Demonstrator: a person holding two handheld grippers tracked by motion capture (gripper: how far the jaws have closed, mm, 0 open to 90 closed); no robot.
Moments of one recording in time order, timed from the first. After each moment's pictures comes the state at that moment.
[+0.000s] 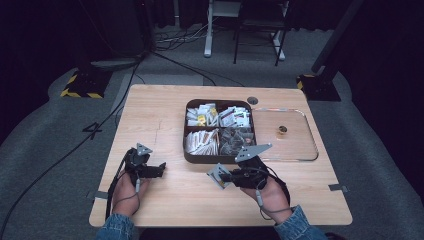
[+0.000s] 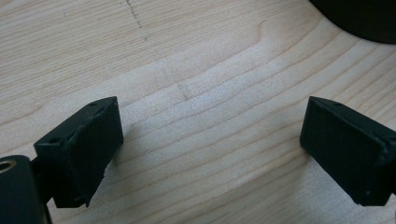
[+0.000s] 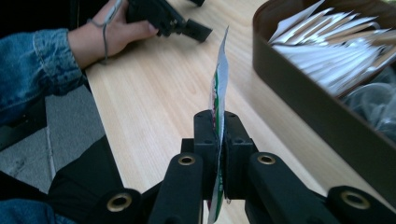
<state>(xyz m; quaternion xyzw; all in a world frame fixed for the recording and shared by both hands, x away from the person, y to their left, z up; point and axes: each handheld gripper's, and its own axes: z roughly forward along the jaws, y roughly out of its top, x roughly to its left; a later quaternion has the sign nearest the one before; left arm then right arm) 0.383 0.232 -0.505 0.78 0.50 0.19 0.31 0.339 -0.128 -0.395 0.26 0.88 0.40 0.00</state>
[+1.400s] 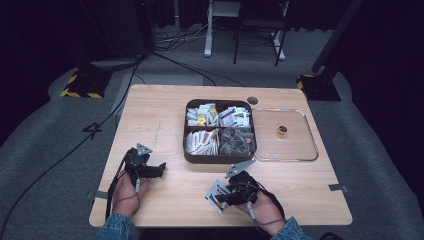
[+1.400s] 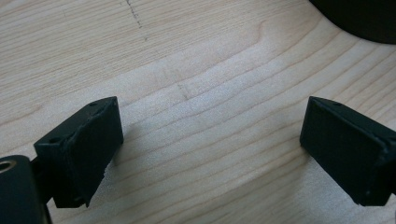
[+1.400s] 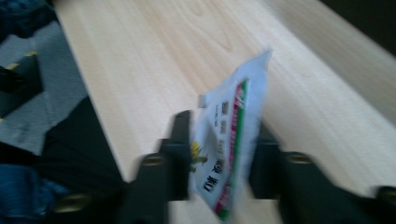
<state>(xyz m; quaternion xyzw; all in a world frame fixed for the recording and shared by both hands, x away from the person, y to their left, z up) 0.383 0.232 -0.505 0.78 0.50 0.18 0.31 0.327 -0.114 -0.453 0.27 0.91 0.32 -0.03</state>
